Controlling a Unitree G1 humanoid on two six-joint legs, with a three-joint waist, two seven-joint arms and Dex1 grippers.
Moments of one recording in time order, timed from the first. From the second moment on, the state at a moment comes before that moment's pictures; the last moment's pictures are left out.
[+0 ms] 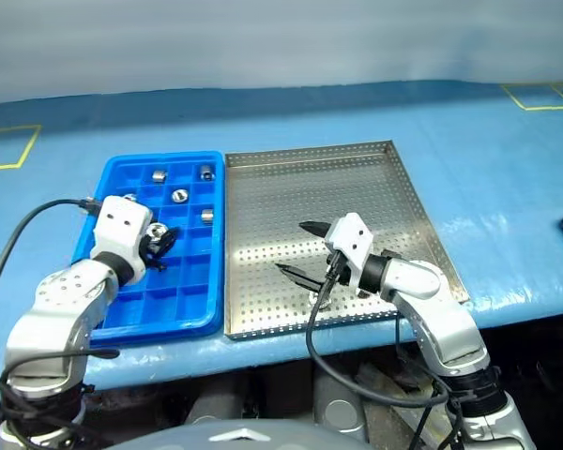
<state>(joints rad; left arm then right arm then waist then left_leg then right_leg) -0.07 0.43 0.13 -0.70 -0.05 1.08 -0.31 -0.15 -0.50 0.15 -0.40 0.36 0.40 0.79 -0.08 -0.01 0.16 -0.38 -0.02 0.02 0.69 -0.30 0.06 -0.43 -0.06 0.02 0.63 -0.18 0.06</state>
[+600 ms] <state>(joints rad) 0.02 0.37 0.18 -0.71 -0.05 1.10 -0.20 -0.17 -0.50 0.15 -0.38 0.36 0.40 0.81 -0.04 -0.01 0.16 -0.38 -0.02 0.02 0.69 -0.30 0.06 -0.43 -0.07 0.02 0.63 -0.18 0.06</state>
